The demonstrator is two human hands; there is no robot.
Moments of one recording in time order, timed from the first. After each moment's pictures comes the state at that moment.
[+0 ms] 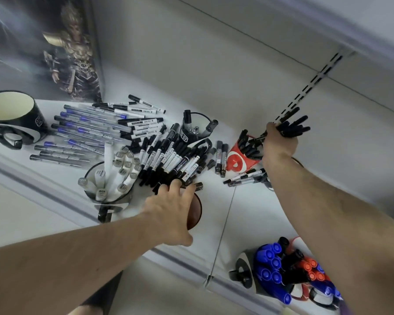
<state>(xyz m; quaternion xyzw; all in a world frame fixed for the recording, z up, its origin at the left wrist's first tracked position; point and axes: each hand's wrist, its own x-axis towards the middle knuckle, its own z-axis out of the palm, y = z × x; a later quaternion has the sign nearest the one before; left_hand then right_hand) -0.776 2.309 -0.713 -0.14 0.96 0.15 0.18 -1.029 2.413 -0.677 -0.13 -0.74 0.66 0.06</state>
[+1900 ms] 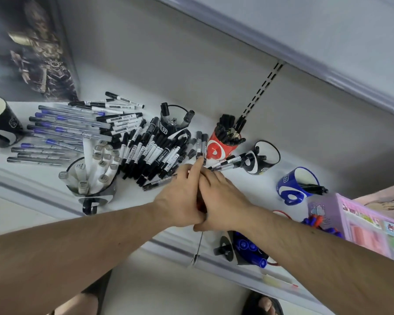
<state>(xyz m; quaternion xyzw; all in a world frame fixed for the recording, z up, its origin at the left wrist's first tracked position) -0.797 2.348 -0.715 -0.07 0.90 0.42 0.04 -0.866 2.469 -0.681 0.48 -0.86 -0.06 -0.15</state>
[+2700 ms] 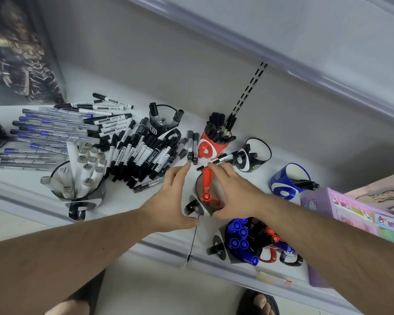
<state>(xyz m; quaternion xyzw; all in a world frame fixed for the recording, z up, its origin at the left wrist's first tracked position) -0.788 2.345 -0.736 -0.05 0.87 0.48 0.04 -0.917 2.520 -0.686 0.40 -0.88 0.03 -0.23</state>
